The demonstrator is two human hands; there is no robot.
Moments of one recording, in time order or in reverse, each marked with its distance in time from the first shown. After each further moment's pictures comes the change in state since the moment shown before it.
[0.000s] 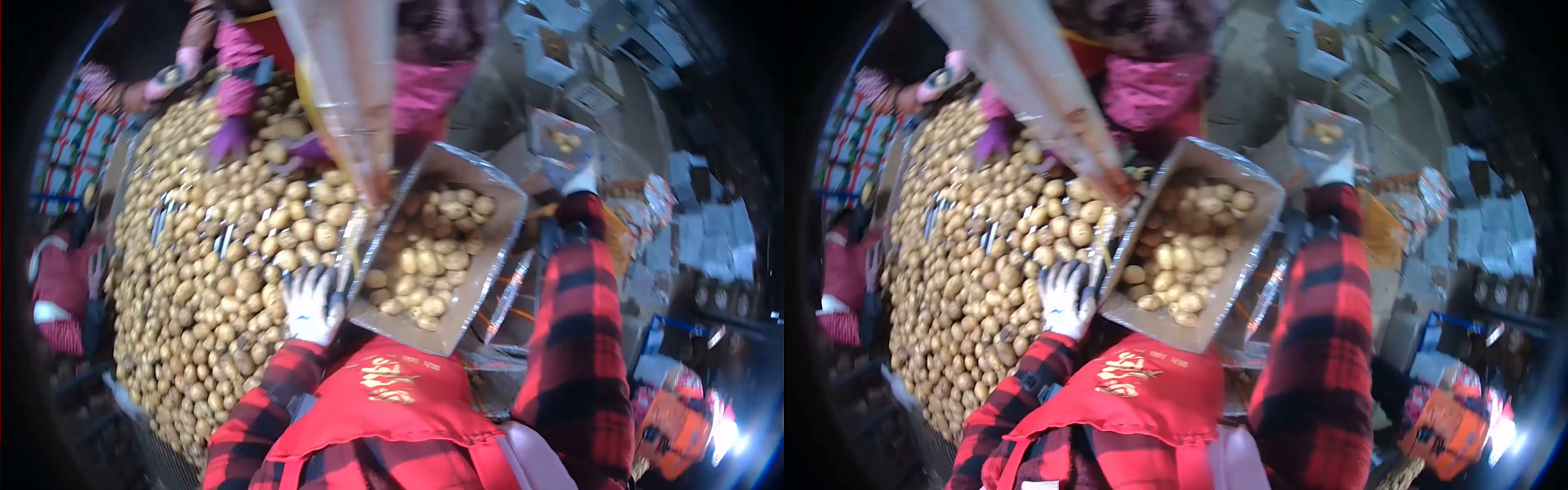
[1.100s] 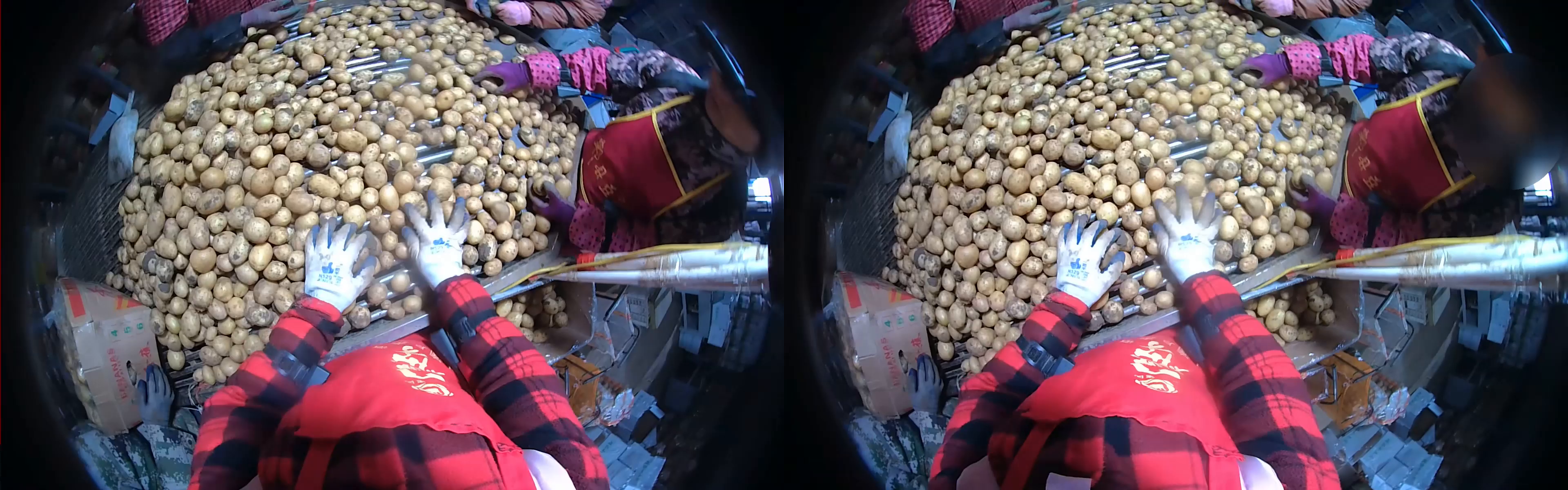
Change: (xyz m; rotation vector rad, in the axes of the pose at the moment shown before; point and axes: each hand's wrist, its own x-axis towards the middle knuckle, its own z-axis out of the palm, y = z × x) left_hand -0.182 -0.123 -0.088 0.077 0.157 -0.668; right_hand -0.472 0.162 0.508 -1.304 -1.190 -0.978
